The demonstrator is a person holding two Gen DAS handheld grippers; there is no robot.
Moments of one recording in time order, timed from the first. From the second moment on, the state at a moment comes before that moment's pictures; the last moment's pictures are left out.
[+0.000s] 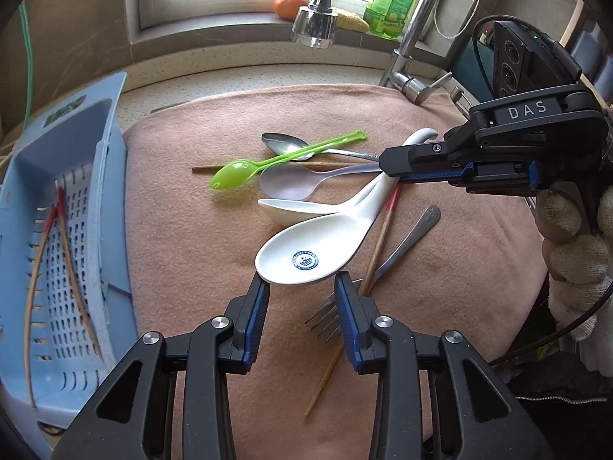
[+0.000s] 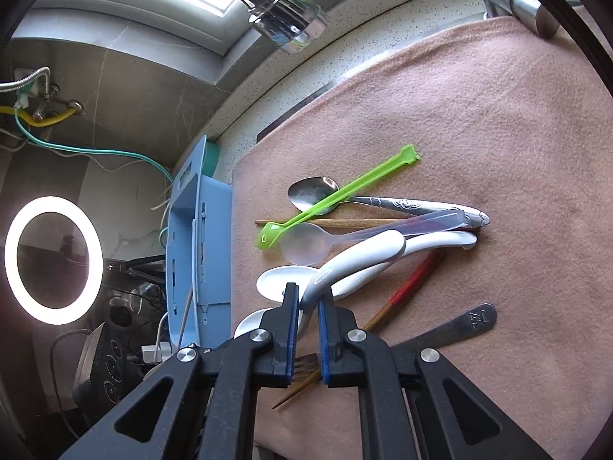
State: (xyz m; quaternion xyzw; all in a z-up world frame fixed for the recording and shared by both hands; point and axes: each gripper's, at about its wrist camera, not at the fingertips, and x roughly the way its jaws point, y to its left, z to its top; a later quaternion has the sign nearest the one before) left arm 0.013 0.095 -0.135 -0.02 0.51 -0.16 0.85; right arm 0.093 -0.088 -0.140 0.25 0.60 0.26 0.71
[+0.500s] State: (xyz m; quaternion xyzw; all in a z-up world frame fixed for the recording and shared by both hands) left arm -0.030 0.167 -0.102 -0.08 0.46 -0.07 0.88; right arm 0.095 0.022 -0.089 0.15 0.59 0.38 0.69
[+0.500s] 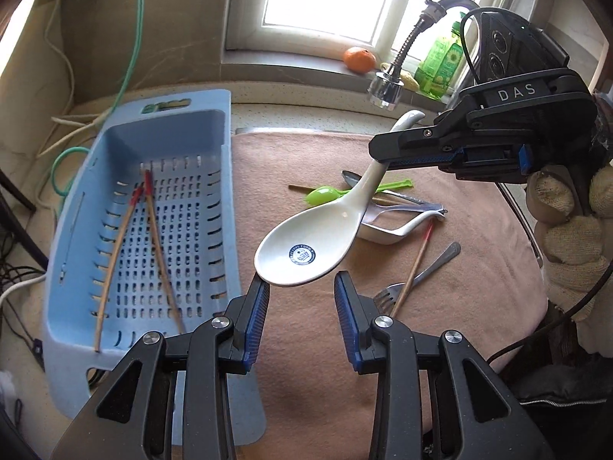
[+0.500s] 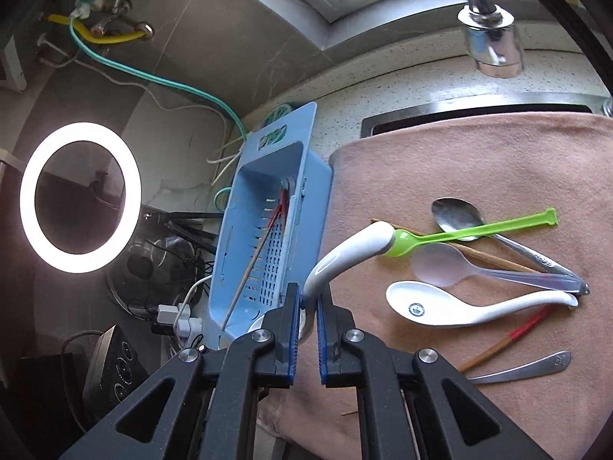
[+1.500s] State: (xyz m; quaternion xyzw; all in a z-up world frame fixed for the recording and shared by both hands) left arm -0.051 0.233 -0.097 -0.10 0.45 0.01 0.89; right arm 0.113 0.181 -0.092 -0.06 0.56 0.44 0.70
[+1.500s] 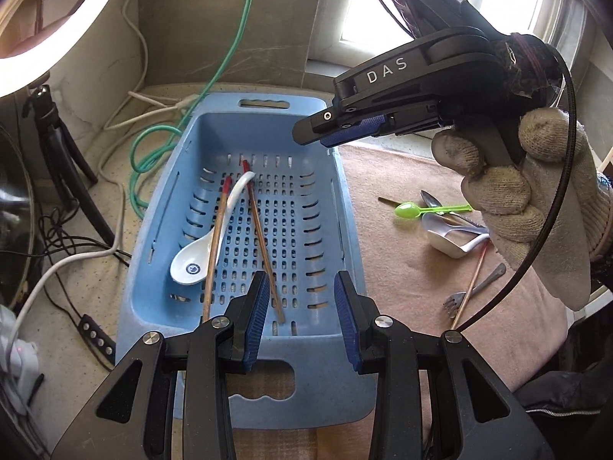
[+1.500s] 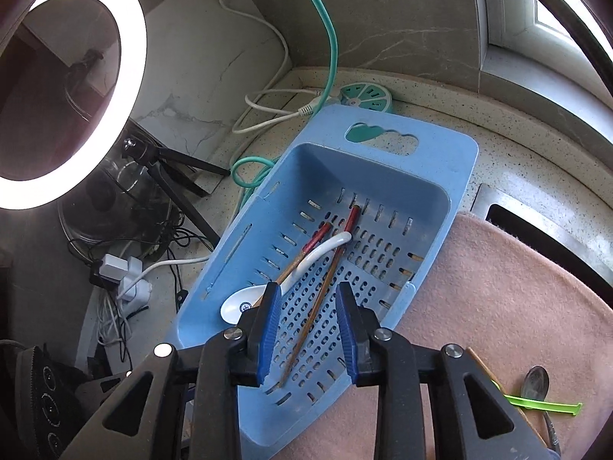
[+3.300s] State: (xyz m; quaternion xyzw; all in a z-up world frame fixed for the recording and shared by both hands) left arm -0.007 0.071 -0.122 0.01 0.52 -0.17 0.84; right arm 0.076 -0.134 -0.161 0.23 0.62 0.23 0.71
